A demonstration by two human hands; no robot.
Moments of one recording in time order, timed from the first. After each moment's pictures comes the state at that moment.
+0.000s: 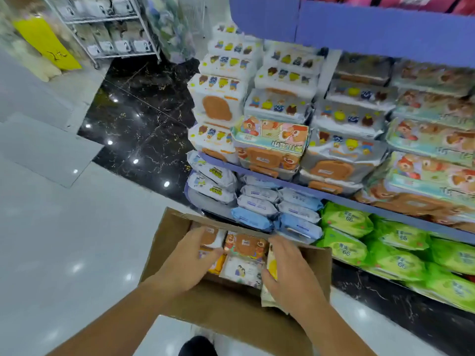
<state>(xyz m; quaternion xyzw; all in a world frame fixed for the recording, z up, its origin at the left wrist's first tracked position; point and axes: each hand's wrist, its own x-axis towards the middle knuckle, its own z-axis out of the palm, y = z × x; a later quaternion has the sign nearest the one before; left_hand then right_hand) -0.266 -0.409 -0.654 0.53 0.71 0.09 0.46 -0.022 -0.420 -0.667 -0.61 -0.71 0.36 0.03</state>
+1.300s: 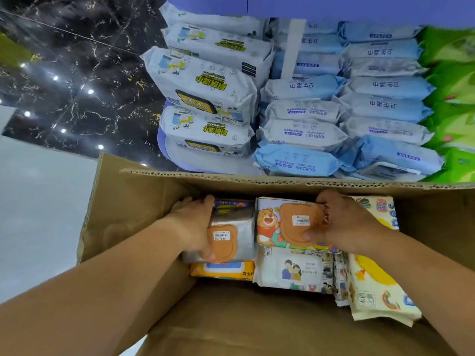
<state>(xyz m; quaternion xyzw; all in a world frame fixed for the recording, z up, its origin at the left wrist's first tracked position) -0.385 -0.316 -1.011 0.69 0.54 -0.38 0.30 -0.089 -0.364 -1.019 -0.71 -0.56 0.41 -0.10</state>
